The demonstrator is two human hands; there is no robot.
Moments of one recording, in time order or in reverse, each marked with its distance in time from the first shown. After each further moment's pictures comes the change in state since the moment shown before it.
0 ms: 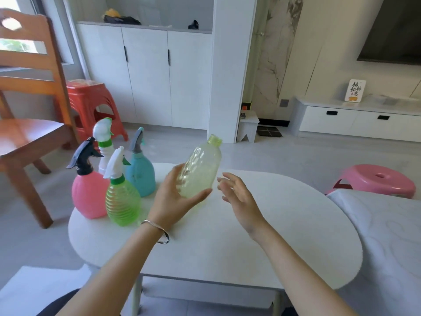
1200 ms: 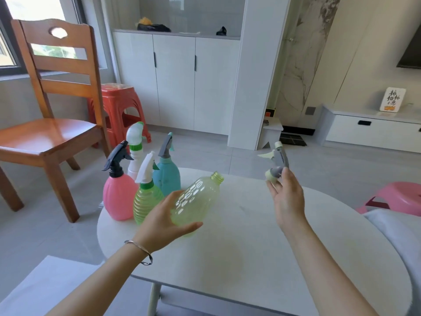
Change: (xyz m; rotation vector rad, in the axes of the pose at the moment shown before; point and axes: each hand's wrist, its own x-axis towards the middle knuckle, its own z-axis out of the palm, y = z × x) left_hand -0.022 -0.056 -0.065 0.252 -0.142 -0.080; right_hand 0.056 -0.009 -0.011 0.501 0.431 -0.062
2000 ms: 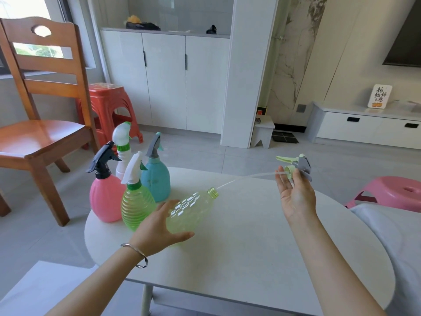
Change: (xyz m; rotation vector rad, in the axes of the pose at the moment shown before) left_hand 0.002 -0.013 0.021 0.145 -0.090 -0.046; right_hand 0.016 -0.026 -0.029 0.440 0.204 0.091
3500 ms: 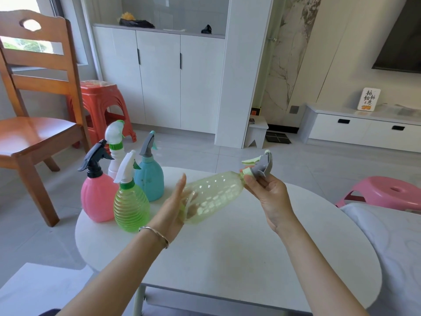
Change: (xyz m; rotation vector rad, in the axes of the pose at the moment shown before) left_hand 0.027 0.081 0.003 -1.269 -0.068 -0.456; right_hand -0.031 0.016 -0.001 -0.593 -0.507 -0.057
